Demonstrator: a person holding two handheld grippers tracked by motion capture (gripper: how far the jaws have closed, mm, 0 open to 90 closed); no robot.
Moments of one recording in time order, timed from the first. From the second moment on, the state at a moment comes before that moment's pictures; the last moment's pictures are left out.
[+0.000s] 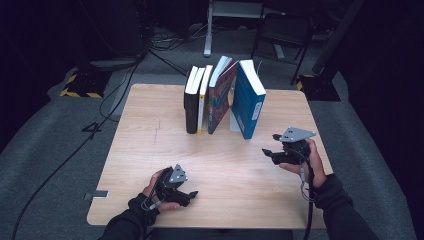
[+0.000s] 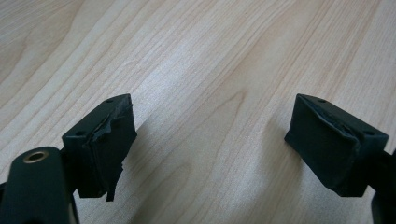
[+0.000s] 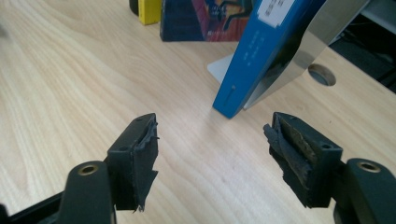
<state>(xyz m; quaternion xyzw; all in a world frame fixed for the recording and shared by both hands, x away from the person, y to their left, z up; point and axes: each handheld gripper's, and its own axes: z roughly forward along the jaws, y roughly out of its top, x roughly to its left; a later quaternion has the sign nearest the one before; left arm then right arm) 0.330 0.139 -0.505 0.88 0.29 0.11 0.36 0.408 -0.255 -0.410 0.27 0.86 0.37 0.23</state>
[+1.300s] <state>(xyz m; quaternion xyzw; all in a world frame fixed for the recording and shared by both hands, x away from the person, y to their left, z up) 0.330 0.139 -0.505 0.88 0.29 0.11 0.36 0.349 -0.309 -0.462 0.27 0.89 0.29 0.23</state>
